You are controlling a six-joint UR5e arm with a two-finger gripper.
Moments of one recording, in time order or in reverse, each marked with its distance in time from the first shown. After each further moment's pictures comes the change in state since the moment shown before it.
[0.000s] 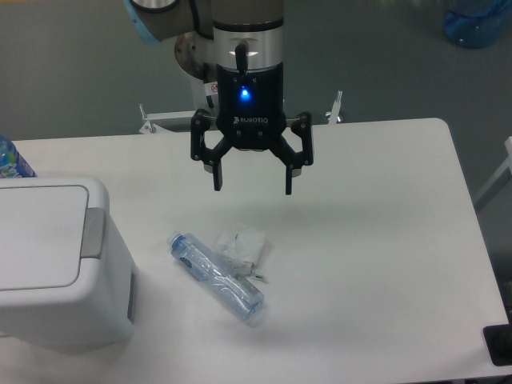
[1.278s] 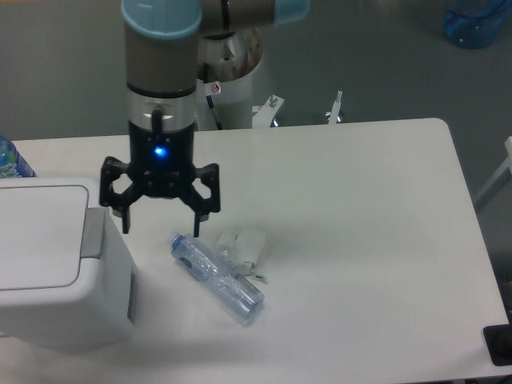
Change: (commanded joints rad) arm -0.206 -0.094 0.000 0.066 -0.002 -0.318
